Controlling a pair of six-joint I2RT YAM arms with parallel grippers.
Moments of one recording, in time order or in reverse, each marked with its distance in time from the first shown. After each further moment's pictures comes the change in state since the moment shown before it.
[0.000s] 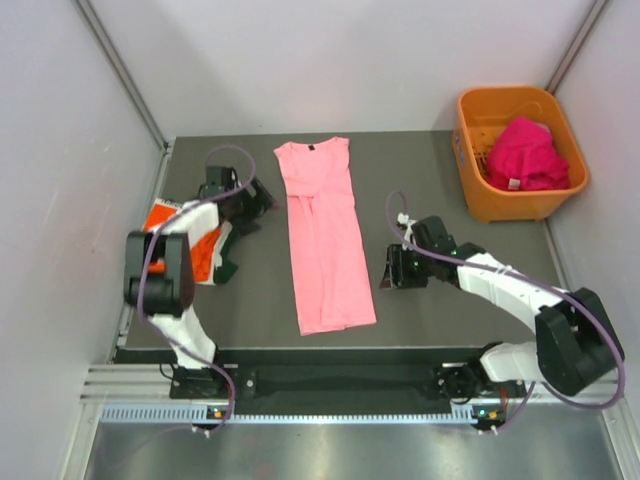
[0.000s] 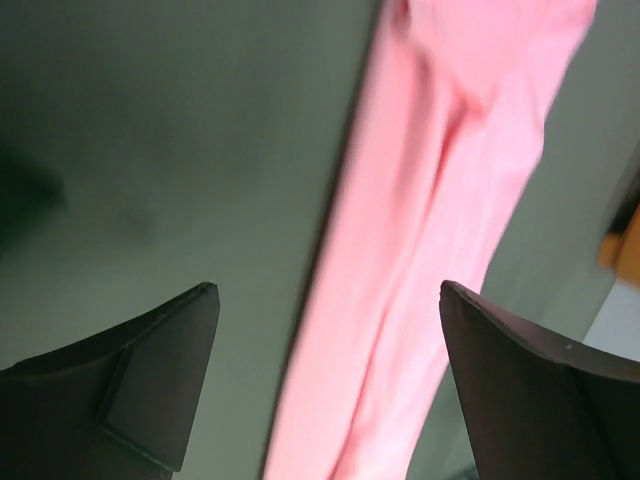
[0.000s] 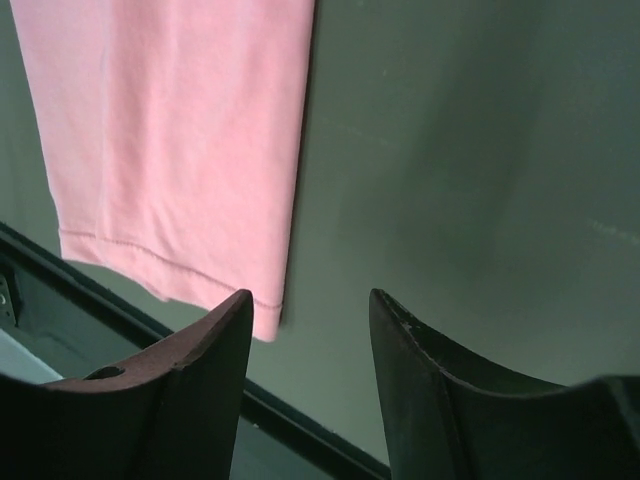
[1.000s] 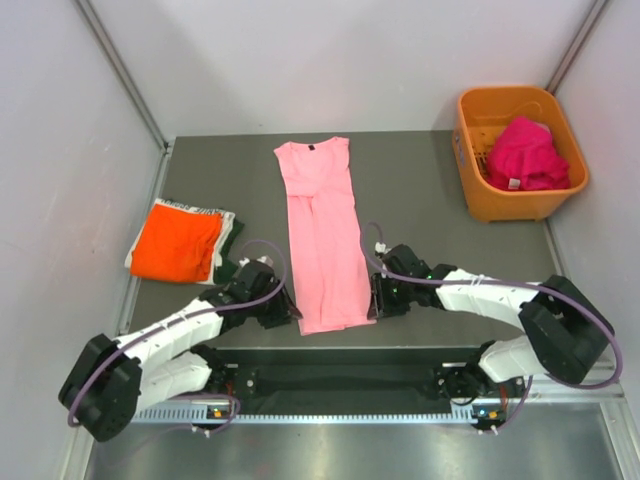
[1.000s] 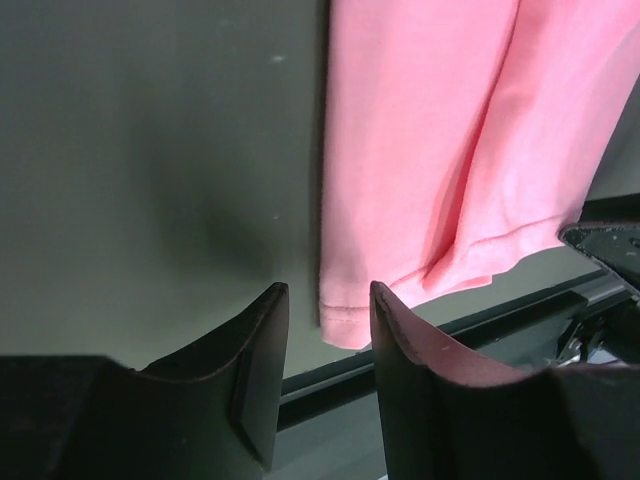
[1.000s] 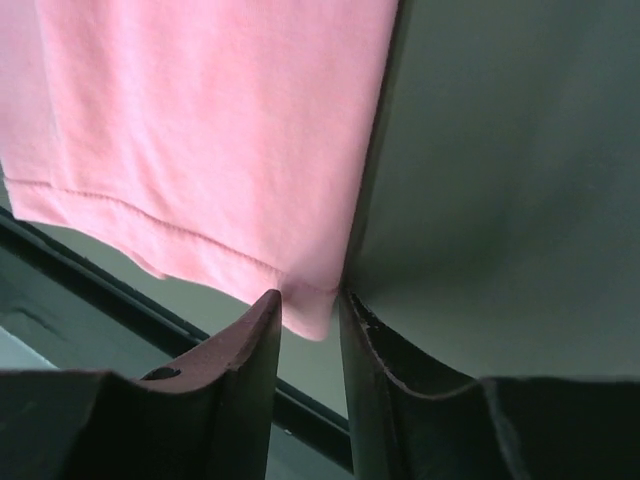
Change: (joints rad) left arm -0.562 -0.836 -0.822 -0.105 -0.197 -0.206; right arm 0.264 0.040 -0.127 0.096 0.082 0.214
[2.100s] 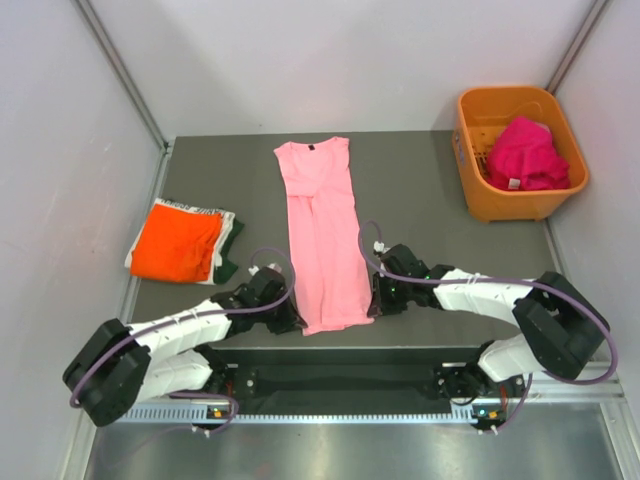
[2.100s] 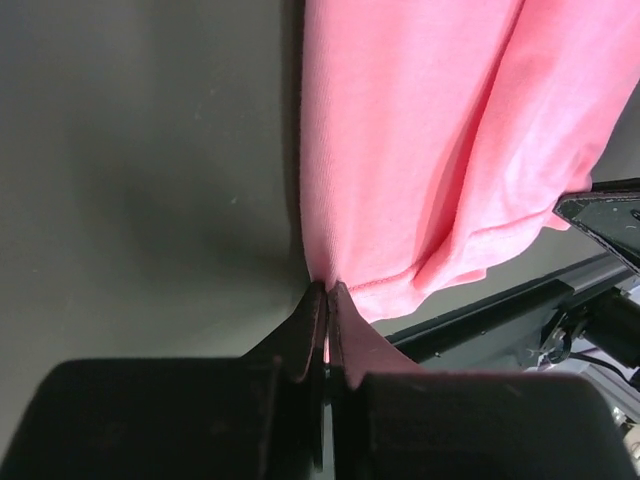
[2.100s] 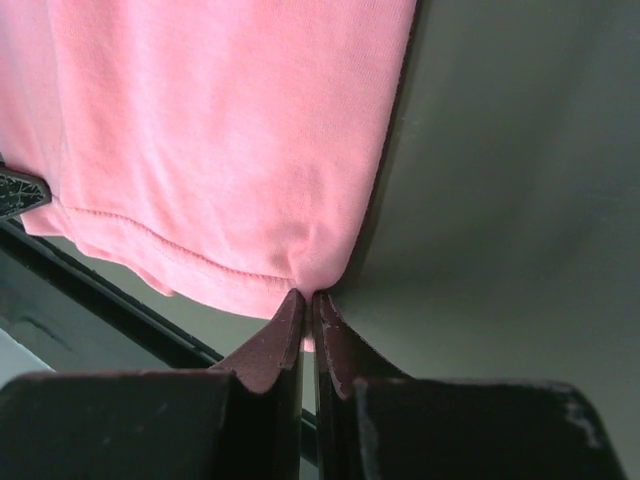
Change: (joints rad) left arm -0.125 0.087 -0.037 0.130 -0.006 -0.145; right arm 0.002 0.038 -0.007 0.083 -0.006 0.010
